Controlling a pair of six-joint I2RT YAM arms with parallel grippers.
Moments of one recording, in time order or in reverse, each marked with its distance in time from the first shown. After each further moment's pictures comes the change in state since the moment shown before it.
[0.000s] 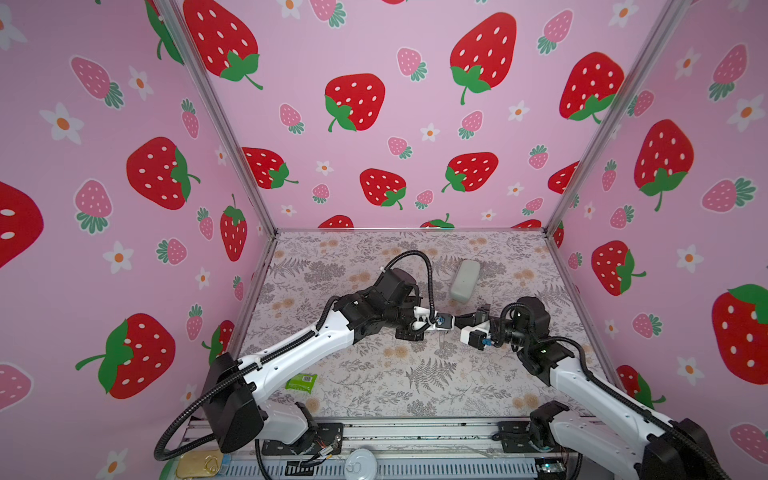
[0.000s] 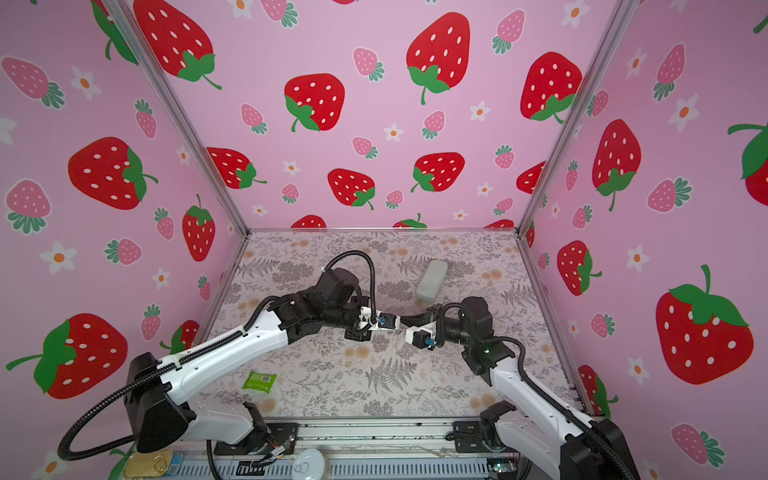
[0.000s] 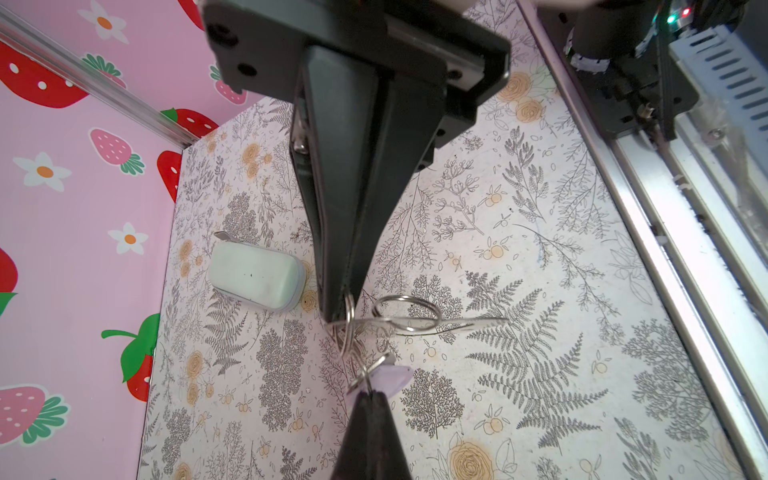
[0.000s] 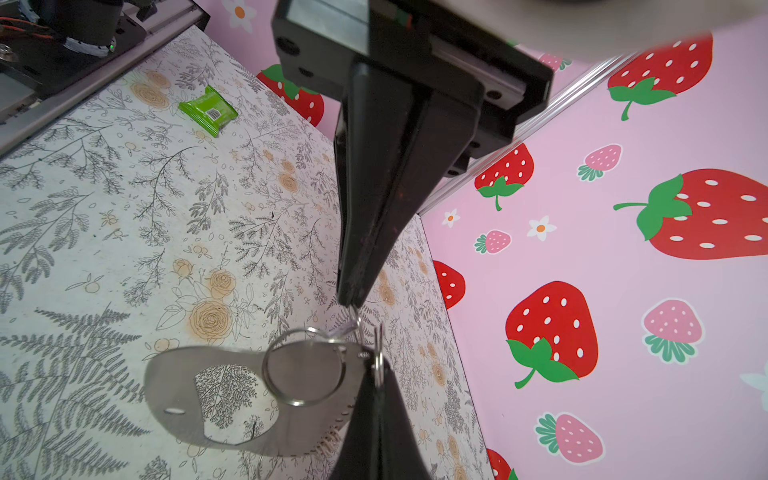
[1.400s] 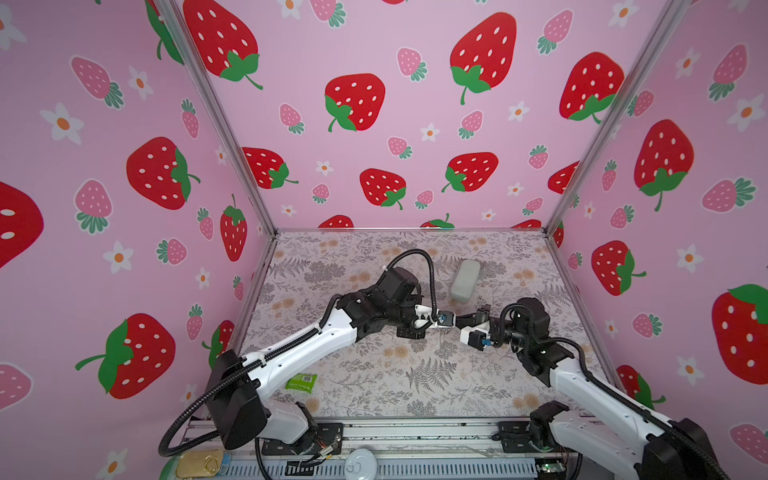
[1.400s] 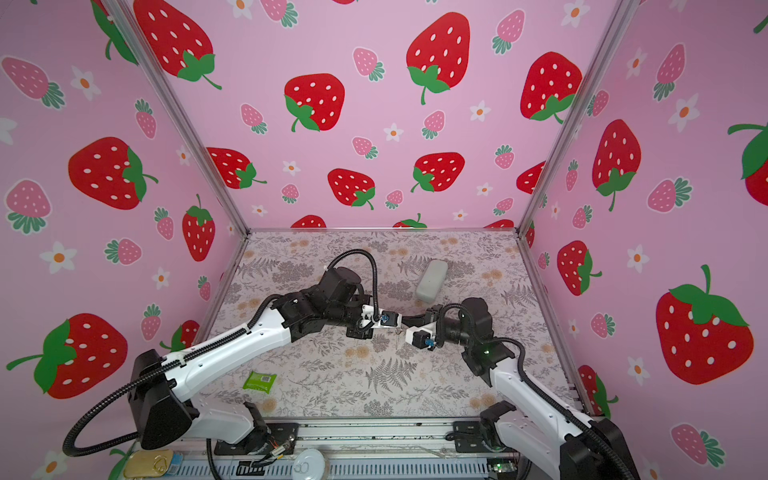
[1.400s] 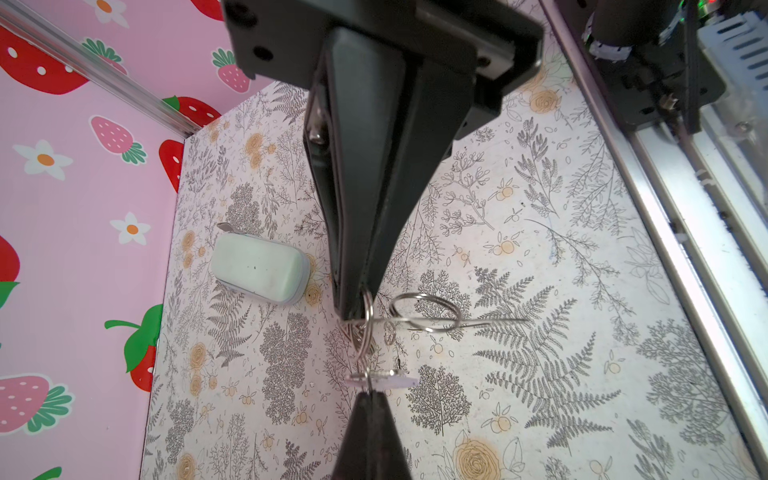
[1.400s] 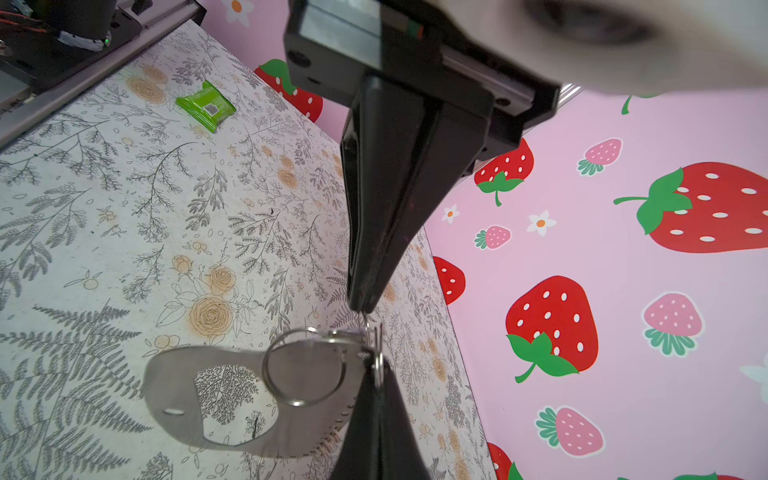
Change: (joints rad) left arm 0.000 0.023 0.017 -0.001 -0.024 -0.007; right arm 0.000 -0.006 -0.010 0.008 0.013 0.003
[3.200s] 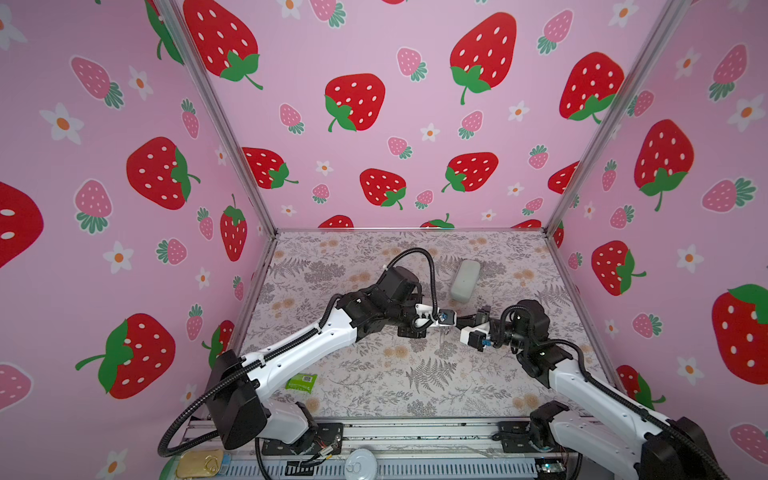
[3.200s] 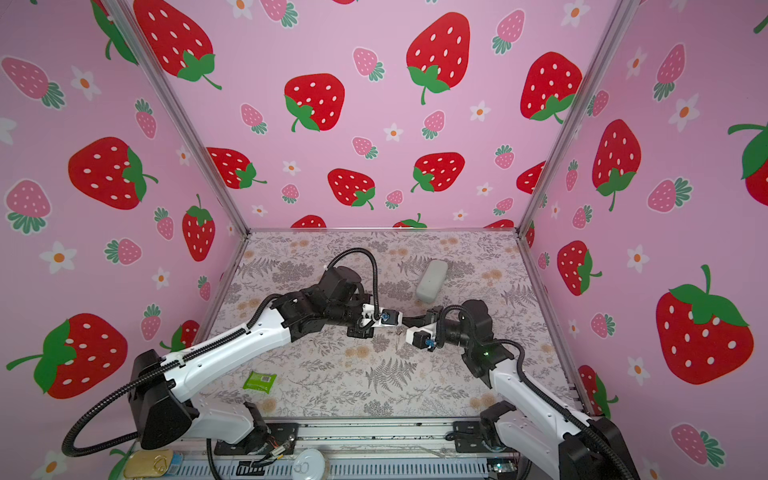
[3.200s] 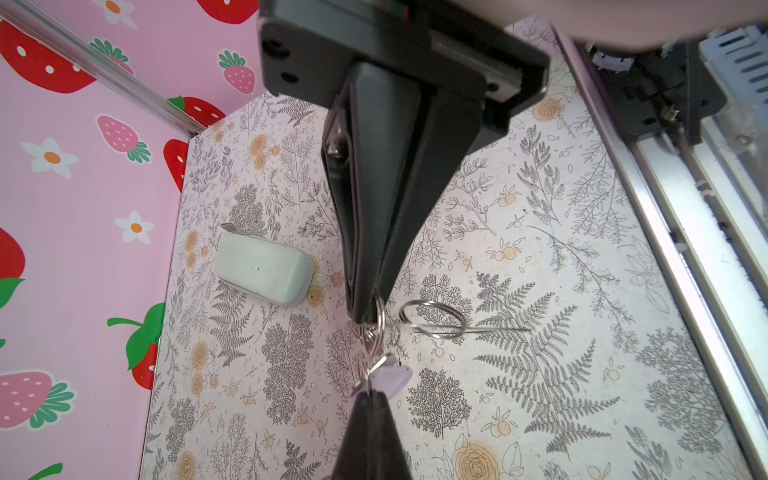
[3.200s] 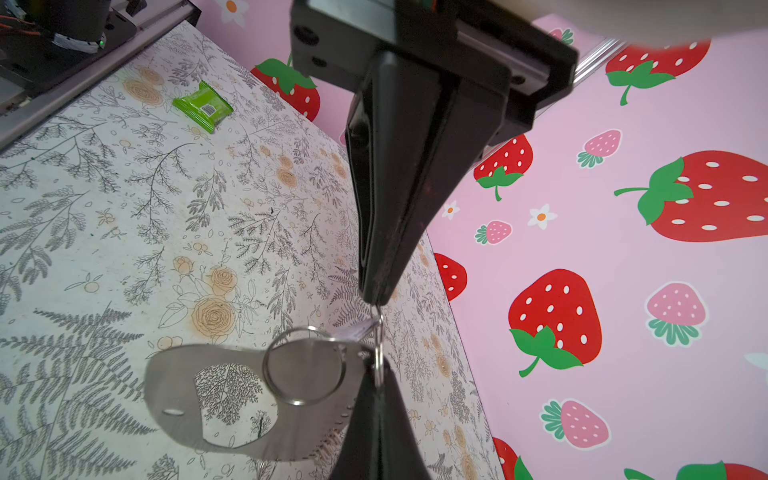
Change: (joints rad) left arm -0.005 0.000 0.012 0.000 0.000 -0.021; right arm 0.000 0.009 -0.023 0.039 0.008 0.029
